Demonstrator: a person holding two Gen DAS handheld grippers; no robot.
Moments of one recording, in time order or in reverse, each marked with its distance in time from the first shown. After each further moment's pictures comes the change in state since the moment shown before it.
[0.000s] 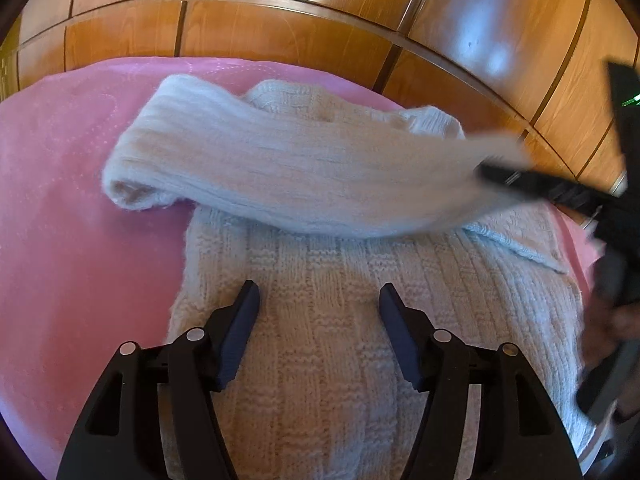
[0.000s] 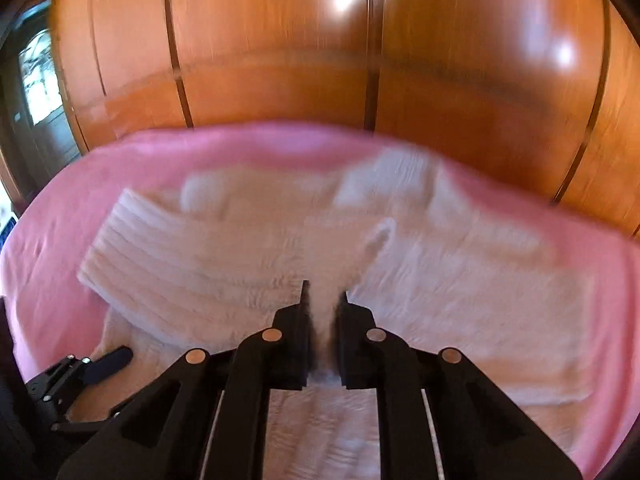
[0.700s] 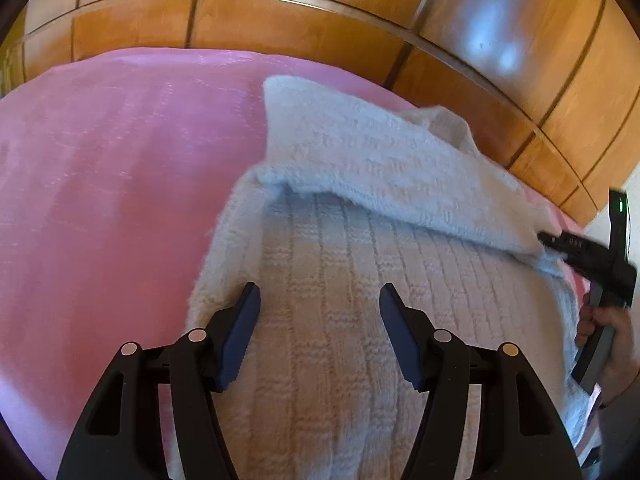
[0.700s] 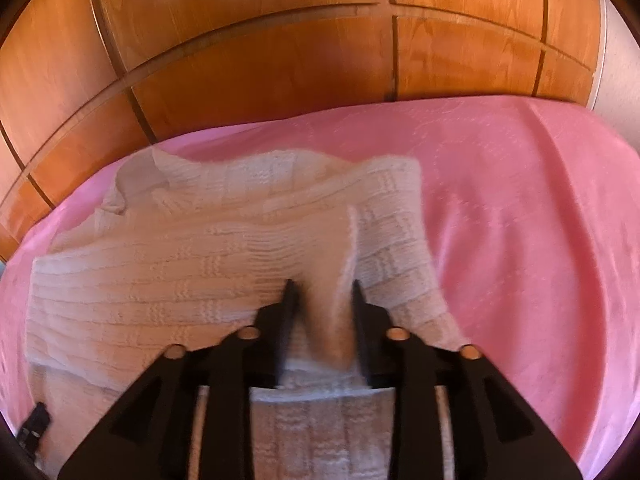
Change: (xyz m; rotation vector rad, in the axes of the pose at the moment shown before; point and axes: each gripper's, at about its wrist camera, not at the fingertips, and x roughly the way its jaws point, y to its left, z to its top) left arm -0.014 0.006 0.013 -0.052 0.048 0.021; right arm 0.002 -0.179 -0.062 0.447 0.109 -0.251
